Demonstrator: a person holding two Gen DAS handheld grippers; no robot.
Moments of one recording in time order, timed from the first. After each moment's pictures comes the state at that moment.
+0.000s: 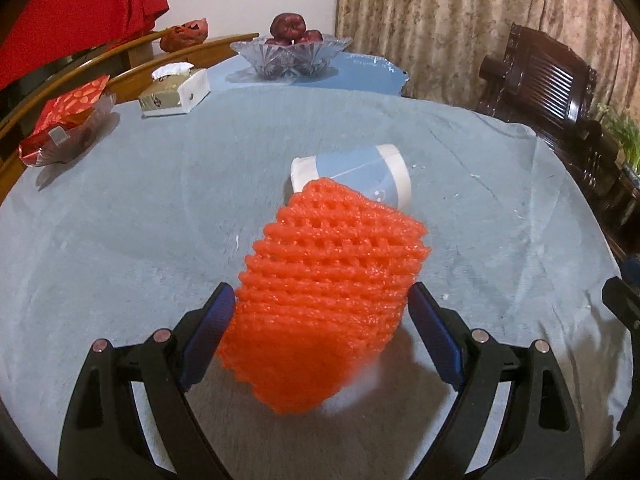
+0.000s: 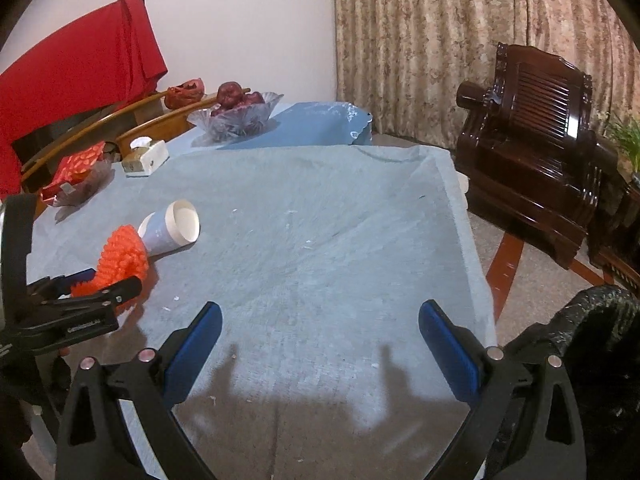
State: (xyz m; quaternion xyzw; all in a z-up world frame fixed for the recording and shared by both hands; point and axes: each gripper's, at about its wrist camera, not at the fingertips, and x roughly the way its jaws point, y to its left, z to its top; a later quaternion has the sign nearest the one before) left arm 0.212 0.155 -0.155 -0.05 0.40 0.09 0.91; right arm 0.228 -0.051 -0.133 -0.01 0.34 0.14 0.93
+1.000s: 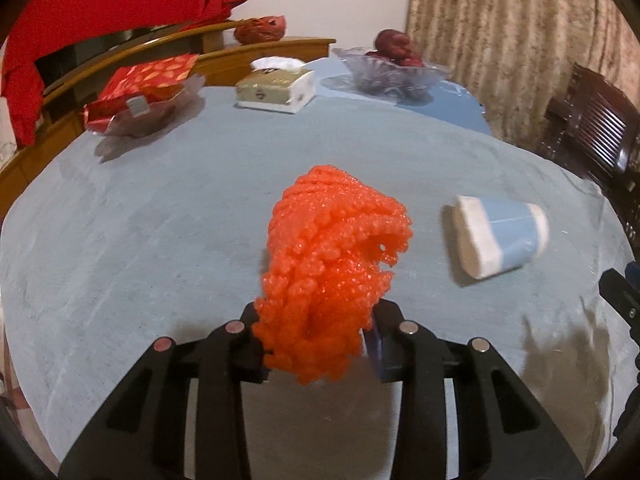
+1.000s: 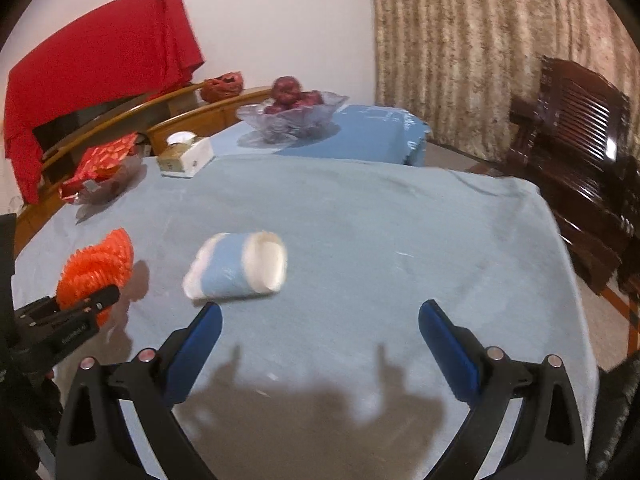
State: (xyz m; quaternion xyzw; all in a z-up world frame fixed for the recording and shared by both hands) left arm 0.196 0.259 -0.144 -0.09 0.38 0.19 0.90; right arm 0.266 0.061 -0.126 -0.02 0.33 0.20 0.92
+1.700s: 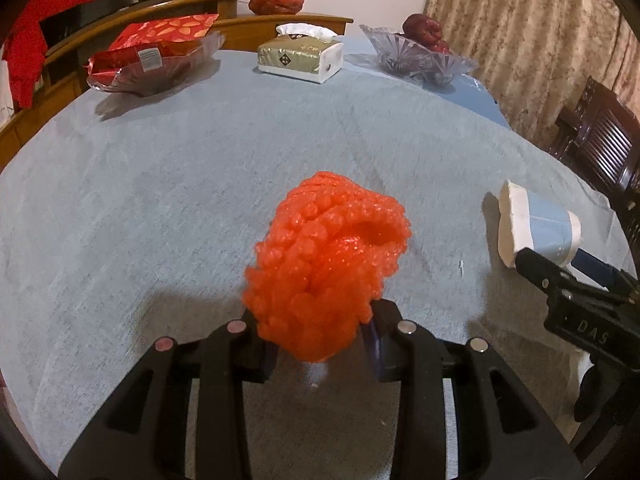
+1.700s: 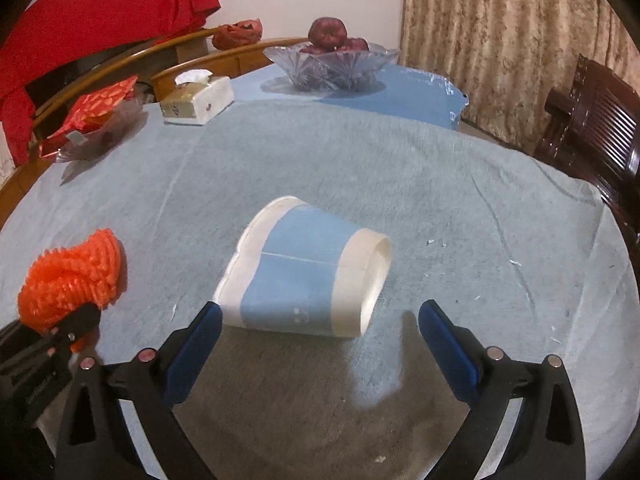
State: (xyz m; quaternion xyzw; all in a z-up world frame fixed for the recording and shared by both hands) left arm 0.194 0.291 -0.163 -0.14 0.41 0.19 0.88; right arm 0.304 0.147 -0.163 -0.07 0.40 0.20 0.89
